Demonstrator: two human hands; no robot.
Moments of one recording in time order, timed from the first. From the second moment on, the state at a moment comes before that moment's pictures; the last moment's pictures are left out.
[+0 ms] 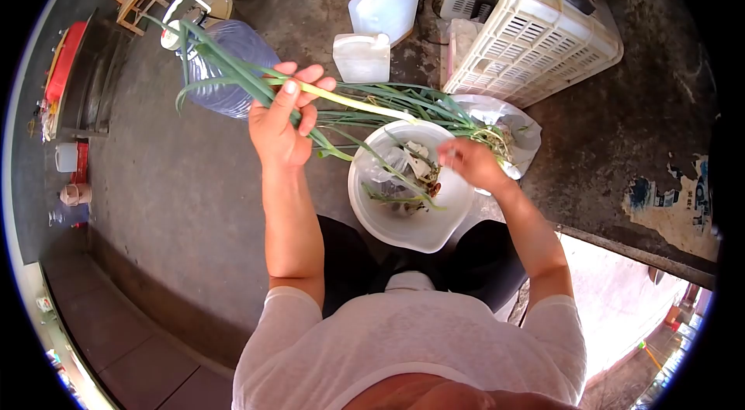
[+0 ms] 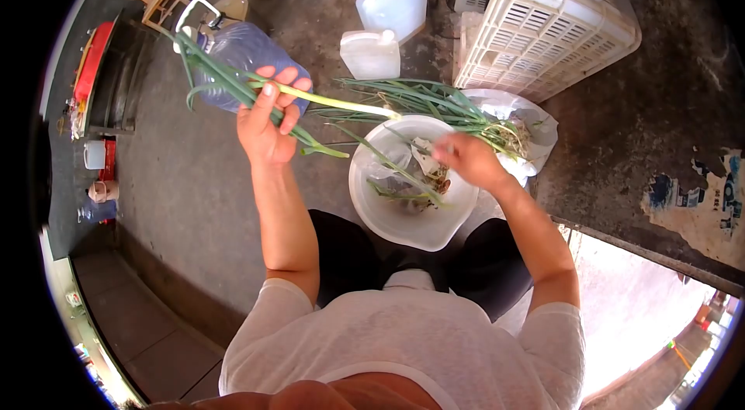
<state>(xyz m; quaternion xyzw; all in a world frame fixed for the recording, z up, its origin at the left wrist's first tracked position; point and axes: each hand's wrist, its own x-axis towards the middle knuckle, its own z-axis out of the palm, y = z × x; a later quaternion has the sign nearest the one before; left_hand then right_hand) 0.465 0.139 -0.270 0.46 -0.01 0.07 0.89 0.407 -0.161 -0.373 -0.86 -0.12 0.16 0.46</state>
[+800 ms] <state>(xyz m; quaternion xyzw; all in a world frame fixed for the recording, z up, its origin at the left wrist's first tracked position) 0.461 0.103 -0.280 0.49 -0.06 -0.01 0.87 0.442 -0.091 -0.295 -0.69 -0.12 0.15 0.70</state>
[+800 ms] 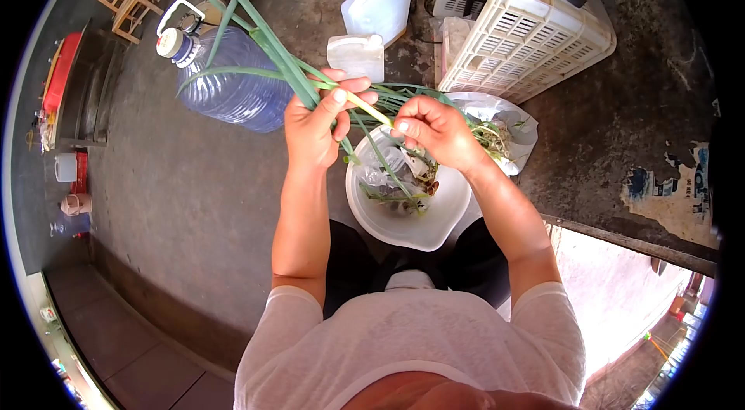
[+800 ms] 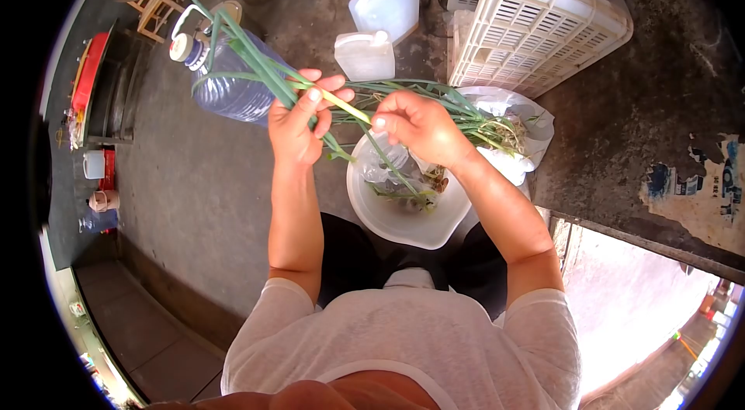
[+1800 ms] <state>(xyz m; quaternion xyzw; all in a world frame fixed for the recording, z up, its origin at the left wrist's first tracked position) 0.468 0.129 -0.288 0.39 -0.20 0.01 0.90 0.425 -0.120 -0.312 -0.68 -0.11 0.29 0.66</state>
